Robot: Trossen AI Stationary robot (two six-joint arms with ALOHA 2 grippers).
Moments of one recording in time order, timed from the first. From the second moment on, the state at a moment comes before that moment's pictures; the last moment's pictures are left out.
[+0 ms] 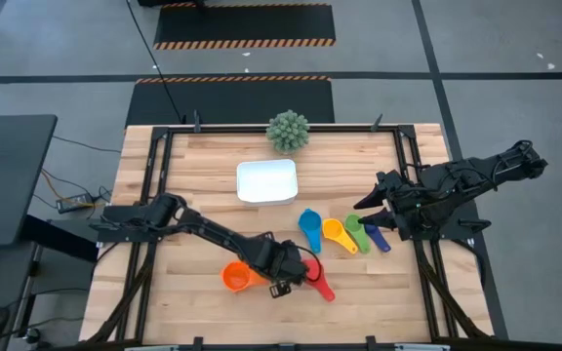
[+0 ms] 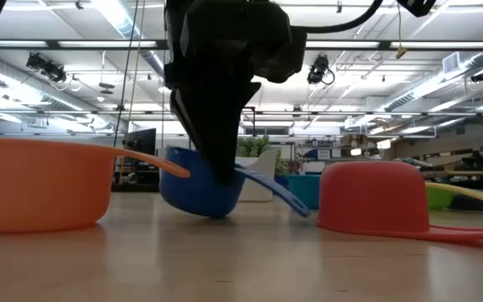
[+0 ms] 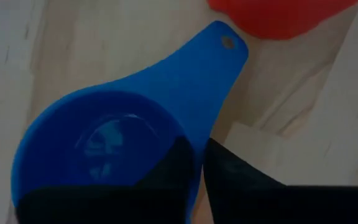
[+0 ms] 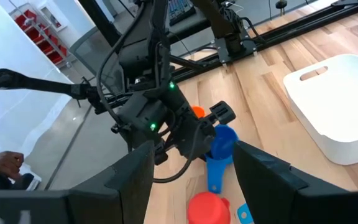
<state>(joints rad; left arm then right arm) -0.37 2.19 1.76 -0.94 -0.15 -0.67 0.34 0.74 0.86 -0.44 0.14 0.52</state>
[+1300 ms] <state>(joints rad) -0.43 2.02 1.80 -1.13 -0.26 -0.81 0.35 0.73 0.86 -0.42 0.14 0.52</state>
